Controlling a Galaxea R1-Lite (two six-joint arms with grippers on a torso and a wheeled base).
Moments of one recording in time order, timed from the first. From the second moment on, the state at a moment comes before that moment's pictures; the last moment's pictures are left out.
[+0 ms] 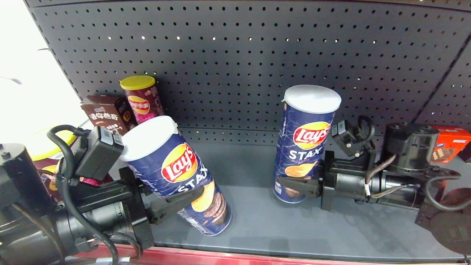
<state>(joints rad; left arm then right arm) -0.49 1.35 -0.43 -0.82 -0.43 0.01 0.53 1.69 -0.67 -0.90 0.63 -0.13</state>
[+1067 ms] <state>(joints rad) -0.49 1.35 -0.40 -0.82 -0.43 0.01 0.63 1.81 -0.39 -1.29 0.52 -0.05</state>
